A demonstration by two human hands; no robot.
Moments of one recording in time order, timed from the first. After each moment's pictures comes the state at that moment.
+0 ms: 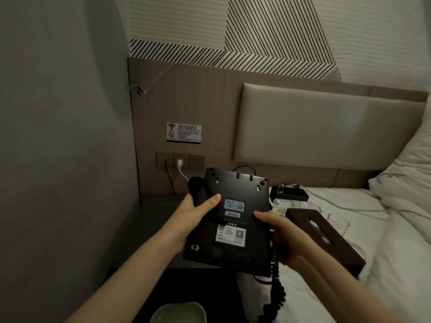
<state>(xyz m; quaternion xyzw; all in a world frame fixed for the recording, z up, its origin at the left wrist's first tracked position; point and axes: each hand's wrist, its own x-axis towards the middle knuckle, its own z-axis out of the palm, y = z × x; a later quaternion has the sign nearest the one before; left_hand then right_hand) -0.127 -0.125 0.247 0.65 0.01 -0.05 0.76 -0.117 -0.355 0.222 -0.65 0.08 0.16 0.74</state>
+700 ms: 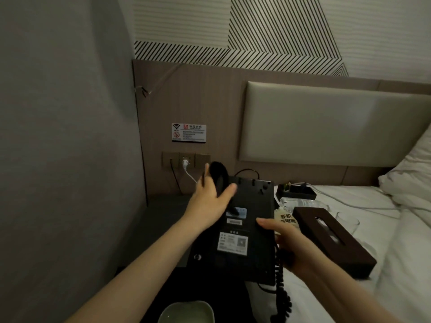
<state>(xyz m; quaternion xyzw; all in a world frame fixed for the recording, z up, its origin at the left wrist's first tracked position) -0.103 -0.141 0.260 0.89 -0.05 0.06 0.46 -0.130 -0.350 0.216 -0.67 0.06 0.17 0.72</state>
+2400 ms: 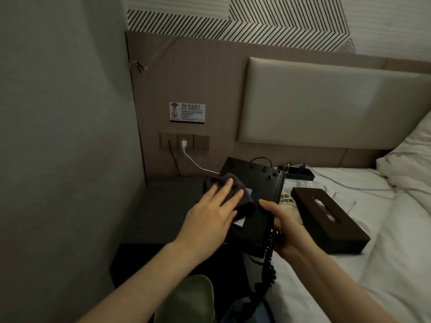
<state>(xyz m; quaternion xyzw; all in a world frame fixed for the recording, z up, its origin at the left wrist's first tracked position) -0.150 -0.140 0.195 0.94 -0.24 0.21 0.14 -0.141 -0.328 0.195 -0.56 0.16 0.09 0.81</state>
